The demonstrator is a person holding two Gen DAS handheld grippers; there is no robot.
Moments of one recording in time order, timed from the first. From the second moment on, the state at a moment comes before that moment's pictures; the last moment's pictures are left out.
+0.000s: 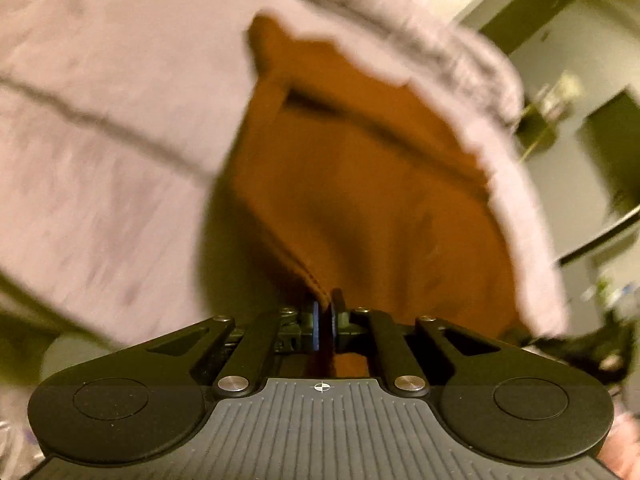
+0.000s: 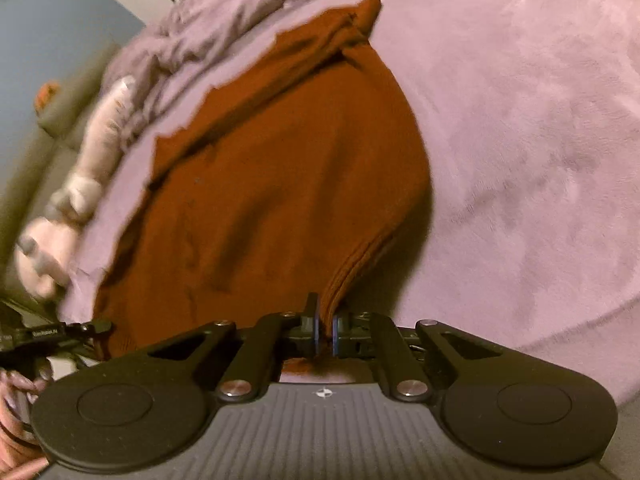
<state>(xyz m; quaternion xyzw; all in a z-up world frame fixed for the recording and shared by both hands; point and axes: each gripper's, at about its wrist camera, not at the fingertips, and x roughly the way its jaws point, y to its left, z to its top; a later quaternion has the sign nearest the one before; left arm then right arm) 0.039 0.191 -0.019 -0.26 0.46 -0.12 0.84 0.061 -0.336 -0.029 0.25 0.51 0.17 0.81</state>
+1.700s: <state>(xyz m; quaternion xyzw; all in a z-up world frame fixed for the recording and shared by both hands) 0.193 0.166 -0.007 -0.06 0.34 -0.03 0.94 0.206 -0.258 -0.001 -0.08 0.35 0.18 0.91</state>
